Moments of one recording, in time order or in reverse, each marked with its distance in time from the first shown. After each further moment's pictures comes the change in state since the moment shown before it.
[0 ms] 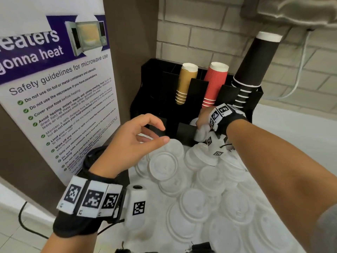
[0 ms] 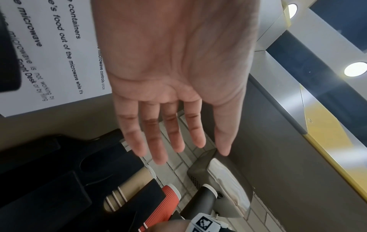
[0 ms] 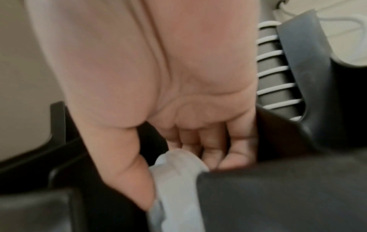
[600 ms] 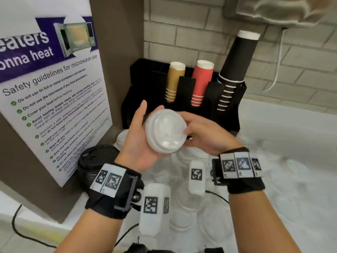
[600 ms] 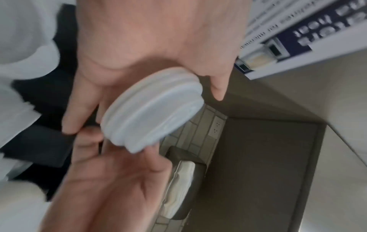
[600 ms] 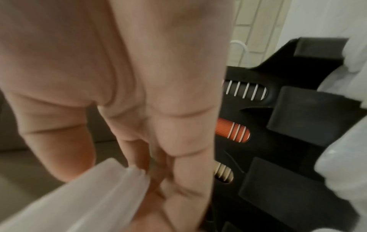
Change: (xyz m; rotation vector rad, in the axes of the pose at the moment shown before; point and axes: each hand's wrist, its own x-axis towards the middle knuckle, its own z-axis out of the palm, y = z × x) left_hand 0.016 0.008 0.040 -1.069 -0.059 -0.543; right_hand -0.154 -0.019 0.030 1.573 -0.107 -0.604
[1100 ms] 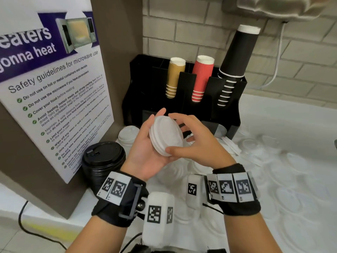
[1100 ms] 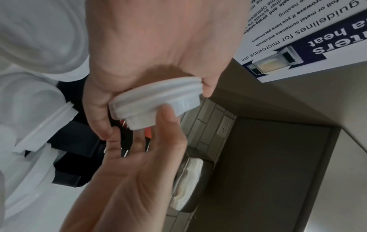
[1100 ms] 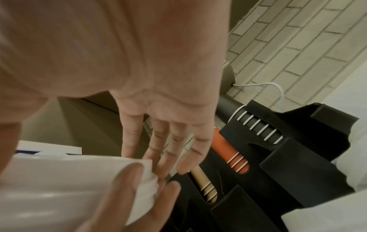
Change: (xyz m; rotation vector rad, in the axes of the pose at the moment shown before) left_hand -0.010 -0.021 -0.011 -0.199 -0.172 -0.048; right_hand -0.018 0.026 0.029 -0.645 0.315 -0.245
